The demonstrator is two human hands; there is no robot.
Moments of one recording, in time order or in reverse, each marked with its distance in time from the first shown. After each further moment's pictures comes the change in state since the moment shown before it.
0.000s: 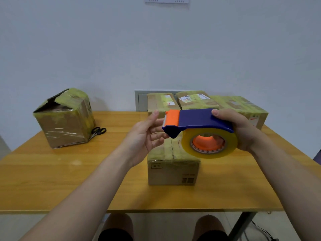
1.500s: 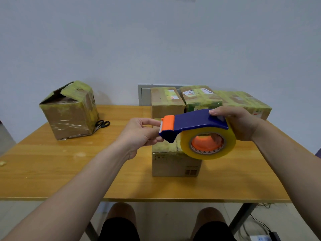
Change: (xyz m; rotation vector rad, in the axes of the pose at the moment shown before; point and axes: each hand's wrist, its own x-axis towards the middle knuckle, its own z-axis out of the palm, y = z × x) left_hand -0.027 0.011 -0.008 0.364 0.179 -0.057; right_hand 0.007 -0.009 0.006 -0.039 -0.284 0.209
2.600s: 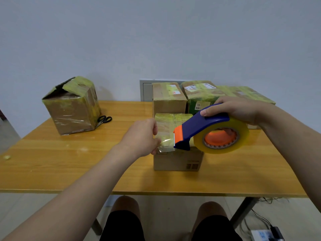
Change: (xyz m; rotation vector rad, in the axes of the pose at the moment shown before) left_hand 0.003 -0.020 0.003 1.082 0.116 0.213; right_hand -0.001 -0.032 0.009 -0.508 0.173 0.167
